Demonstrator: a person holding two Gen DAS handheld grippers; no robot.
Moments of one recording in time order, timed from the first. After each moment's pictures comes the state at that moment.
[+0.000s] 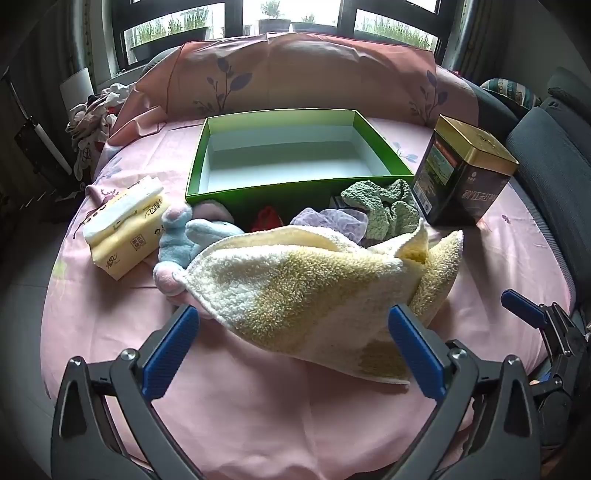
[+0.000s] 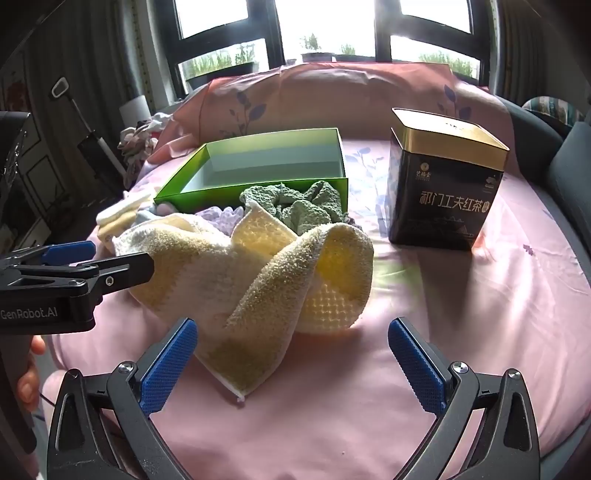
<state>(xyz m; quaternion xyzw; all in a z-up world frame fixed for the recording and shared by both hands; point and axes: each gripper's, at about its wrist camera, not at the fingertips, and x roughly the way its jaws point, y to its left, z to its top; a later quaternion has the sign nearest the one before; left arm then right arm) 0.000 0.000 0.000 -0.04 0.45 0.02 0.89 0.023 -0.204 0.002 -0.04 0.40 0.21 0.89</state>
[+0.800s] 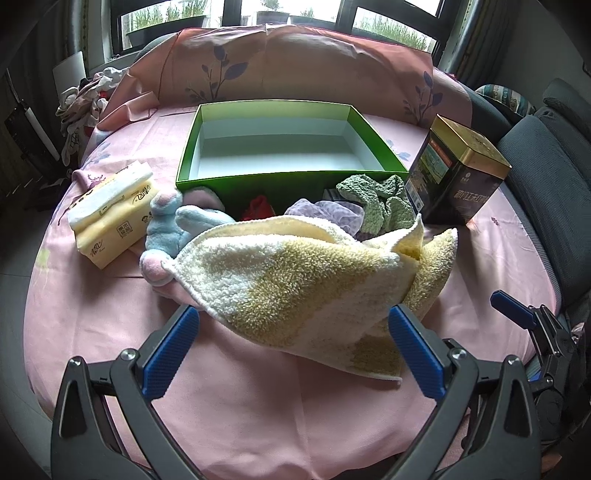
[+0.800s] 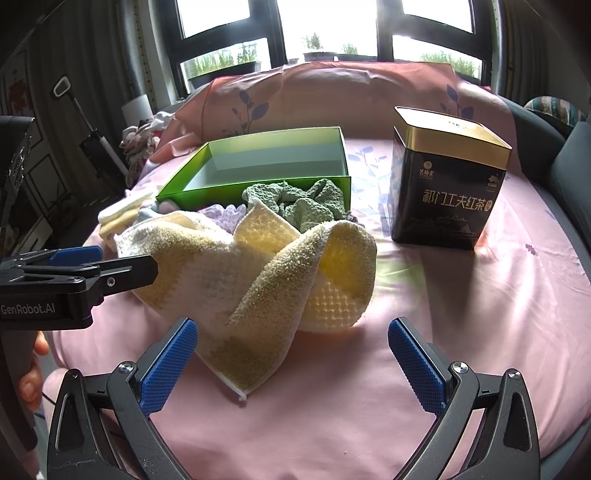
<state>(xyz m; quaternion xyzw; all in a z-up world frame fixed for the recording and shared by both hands) 0.001 0.010 -0.008 -0.09 0.46 -0.01 0.88 0.022 -0.203 0.001 -0.04 0.40 0.21 0.89</state>
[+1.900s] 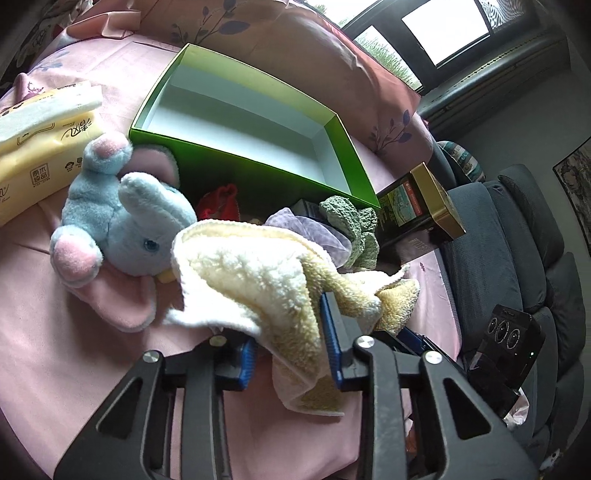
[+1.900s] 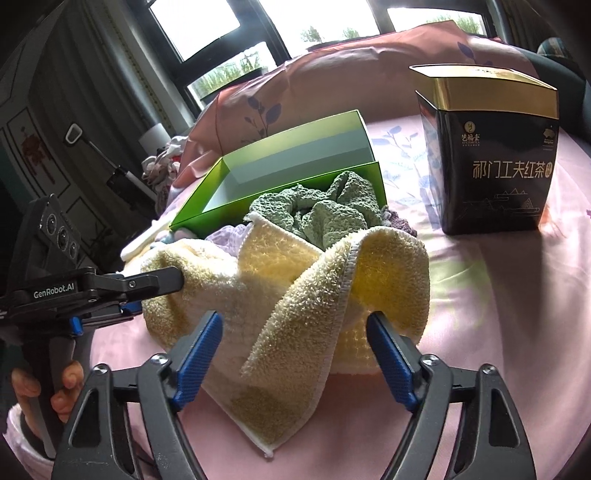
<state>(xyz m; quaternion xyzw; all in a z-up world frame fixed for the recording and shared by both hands) 0.040 0.059 -0.040 -0.28 0.42 -0.15 0.85 0.074 -0.205 -0.031 0.08 0.42 0.29 0.85</state>
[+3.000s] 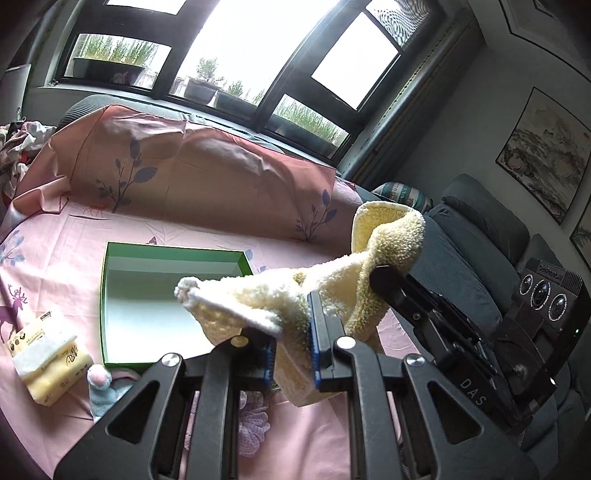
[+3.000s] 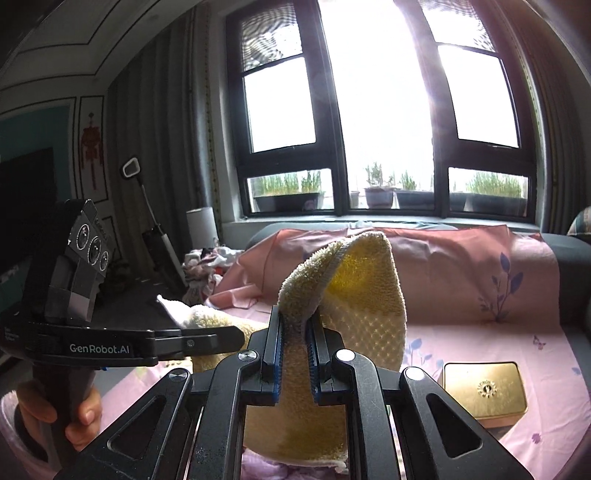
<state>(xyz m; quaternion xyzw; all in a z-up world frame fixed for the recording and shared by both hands) 0.079 0.053 0.136 -0.21 0.30 -0.20 0.91 0.098 -0.161 0.166 -0.01 0.17 0.33 0.93</state>
